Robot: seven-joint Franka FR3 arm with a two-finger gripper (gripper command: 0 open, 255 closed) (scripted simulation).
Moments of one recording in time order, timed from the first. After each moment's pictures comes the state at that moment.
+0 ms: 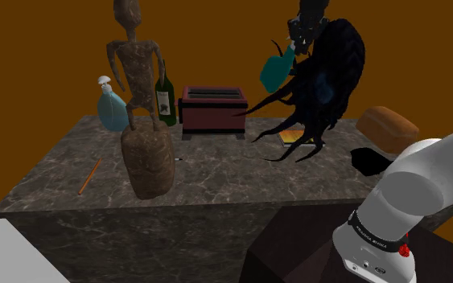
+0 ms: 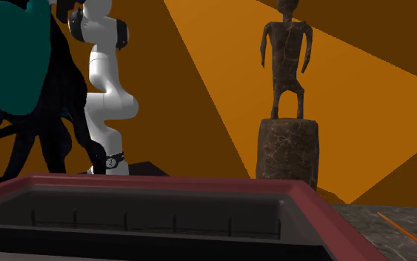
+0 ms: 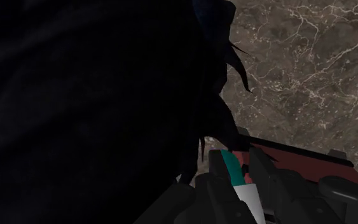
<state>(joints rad) -0.20 -0.46 -0.02 -1.97 -0.12 1.57 0.21</state>
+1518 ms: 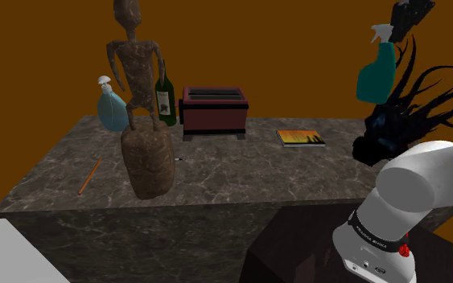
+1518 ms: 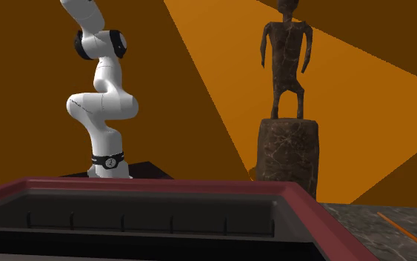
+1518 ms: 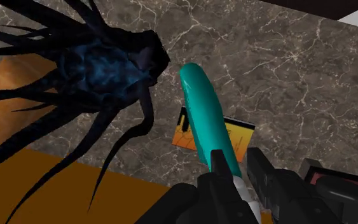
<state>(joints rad) -0.31 -0.73 -0.32 -1.95 -0.31 1.35 -0.22</state>
